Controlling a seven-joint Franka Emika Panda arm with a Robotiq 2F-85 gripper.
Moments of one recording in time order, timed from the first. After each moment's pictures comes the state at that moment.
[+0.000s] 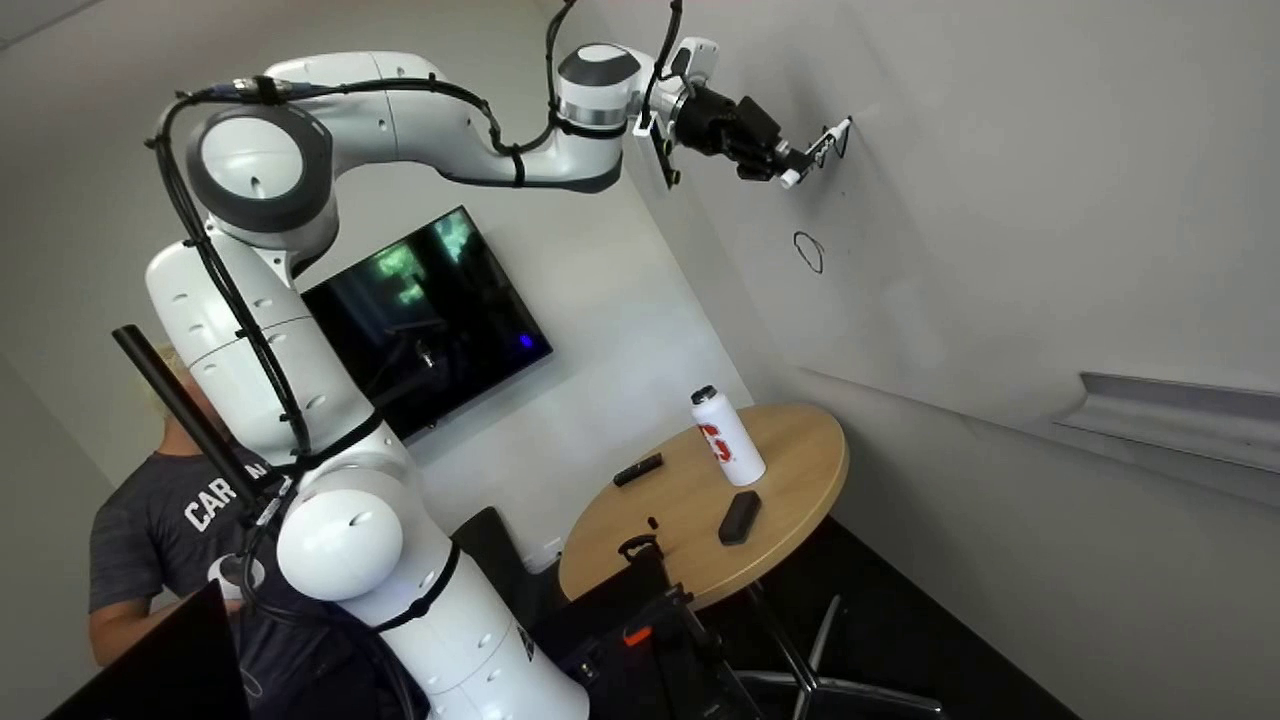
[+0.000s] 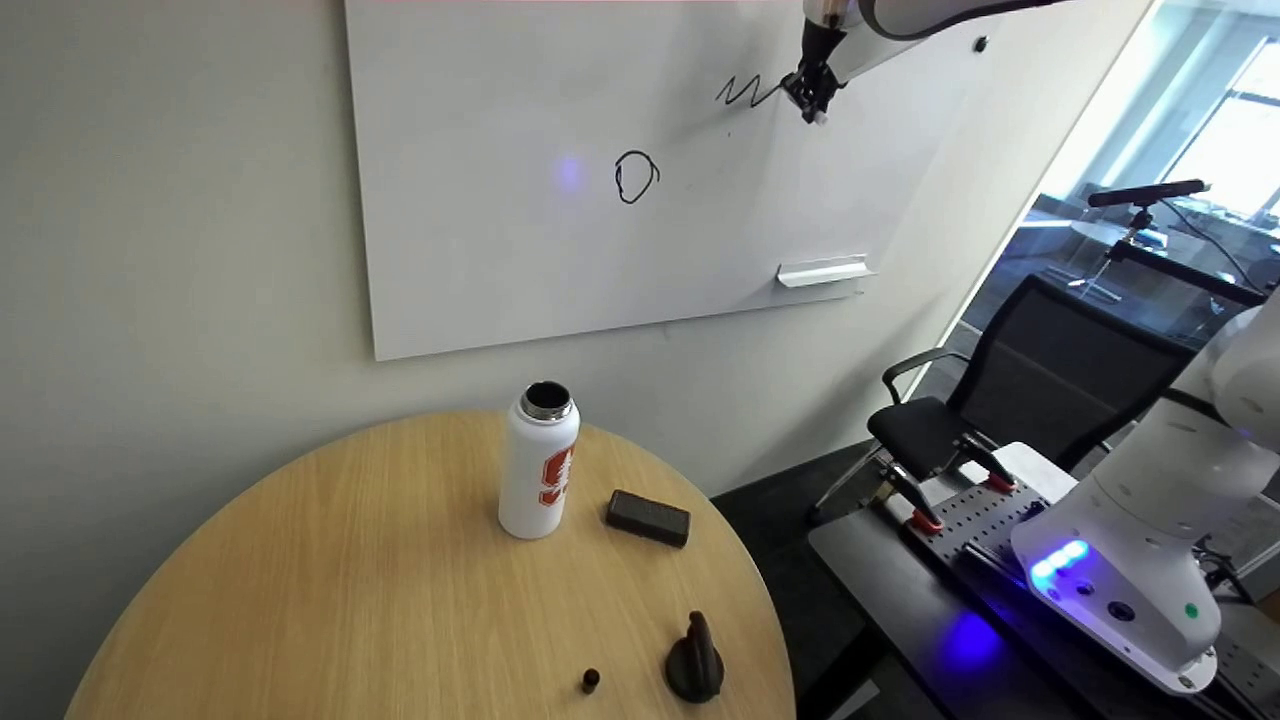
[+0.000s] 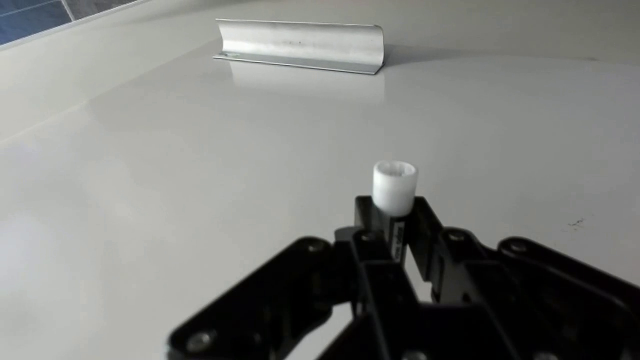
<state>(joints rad) 0.21 0.05 0.15 -1.79 -0.72 1.90 0.60</state>
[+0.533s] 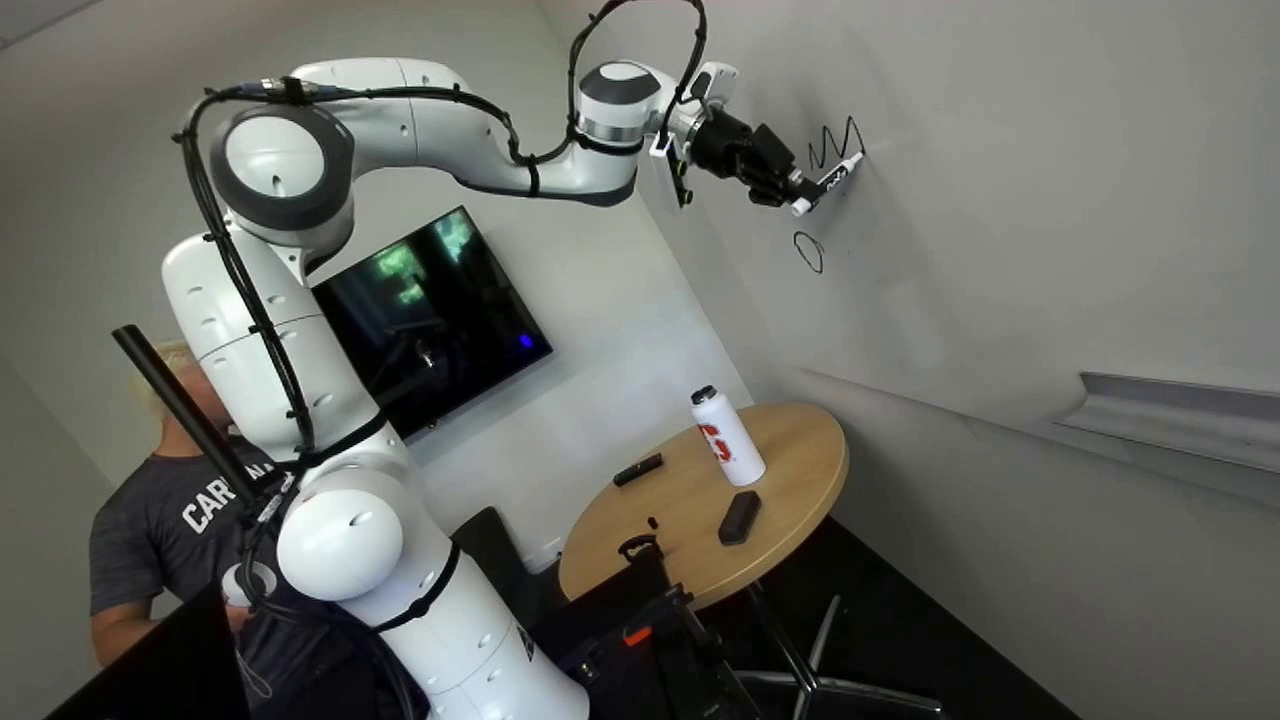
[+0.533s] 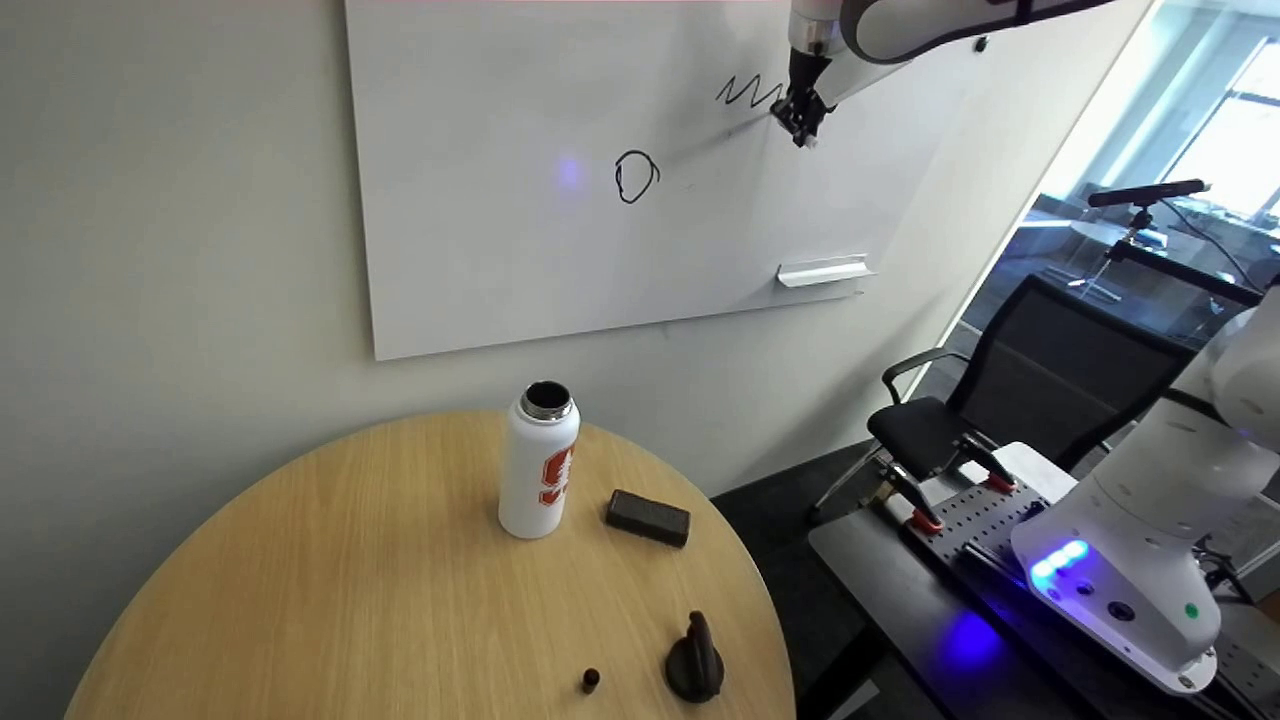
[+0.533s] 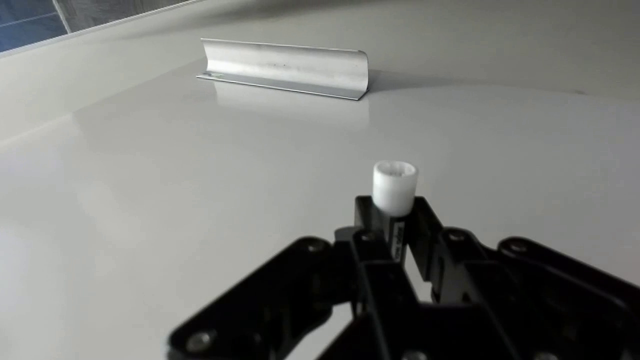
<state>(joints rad) 0.21 0.10 0.15 -1.81 -0.70 1.91 0.59</state>
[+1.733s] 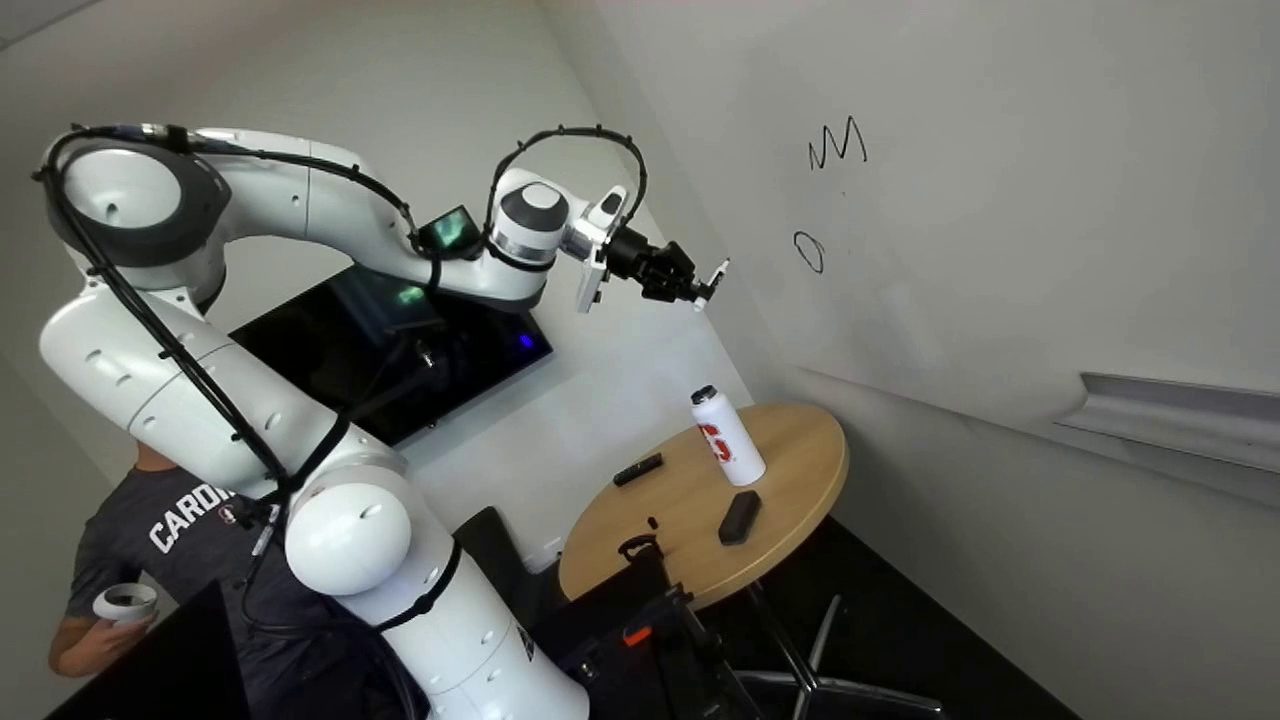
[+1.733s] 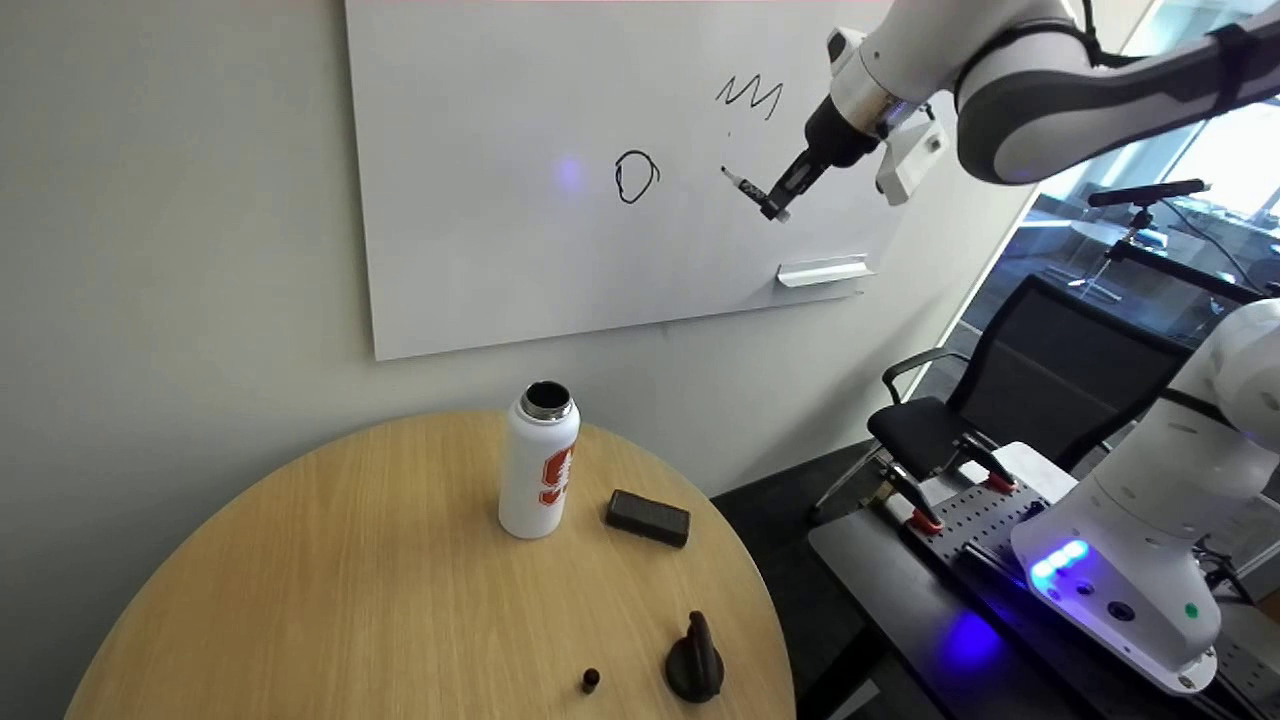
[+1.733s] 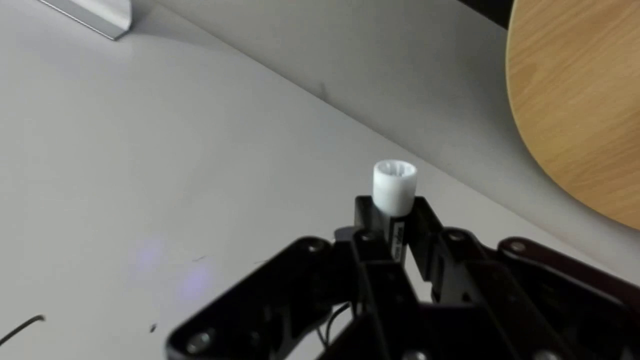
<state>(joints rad) 0.29 -0.29 0.30 -2.43 -0.53 2.50 0.46</state>
